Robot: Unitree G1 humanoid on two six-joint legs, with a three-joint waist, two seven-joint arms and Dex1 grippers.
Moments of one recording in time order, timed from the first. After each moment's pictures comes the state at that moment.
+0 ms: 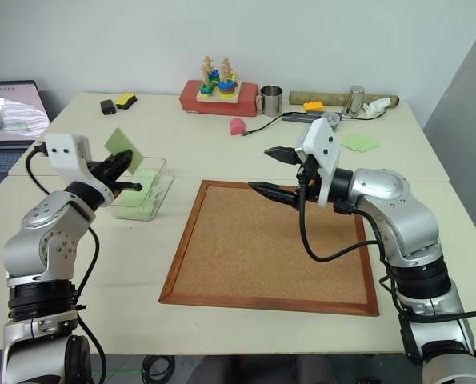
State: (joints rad) left arm -0.51 0.60 0.34 0.14 -0.41 0.50 -0.30; right arm -0.72 -0.50 0.12 -0.24 0.44 0.59 0.82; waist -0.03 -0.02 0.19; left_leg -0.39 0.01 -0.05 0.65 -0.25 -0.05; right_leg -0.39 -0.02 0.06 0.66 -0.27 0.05
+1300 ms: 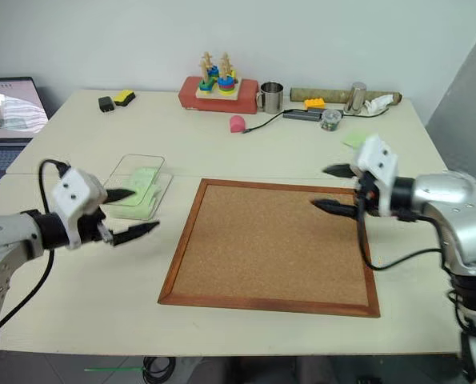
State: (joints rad) left arm -0.09 1.05 0.26 -0.26 -0.41 0.50 -1.00; right arm -0.47 -0.96 -0.07 -0.24 0.44 0.53 1.14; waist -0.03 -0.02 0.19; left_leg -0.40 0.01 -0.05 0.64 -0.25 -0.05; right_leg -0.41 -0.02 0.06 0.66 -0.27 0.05
